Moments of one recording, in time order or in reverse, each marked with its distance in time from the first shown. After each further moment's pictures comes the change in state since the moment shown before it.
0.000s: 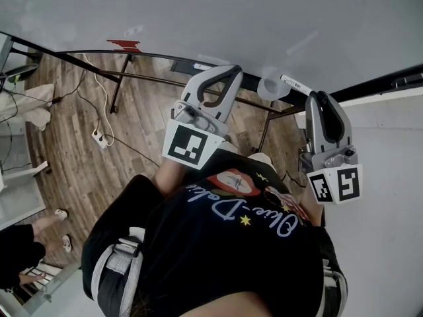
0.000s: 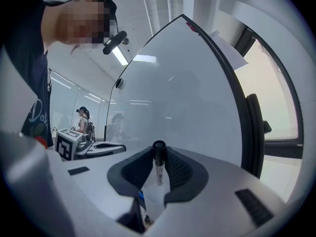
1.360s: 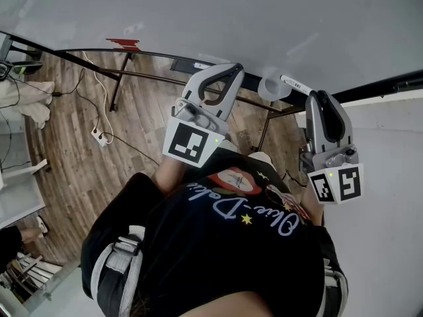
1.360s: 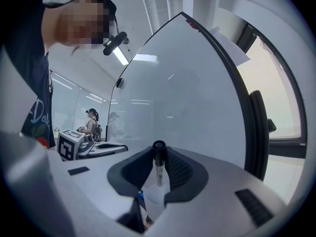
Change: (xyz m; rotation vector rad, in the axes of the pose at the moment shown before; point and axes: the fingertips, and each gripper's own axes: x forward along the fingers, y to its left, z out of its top) left arm 0.004 0.002 -0.002 -0.008 0.005 -0.001; right arm 0.004 0.000 0.000 0.005 0.008 0.021
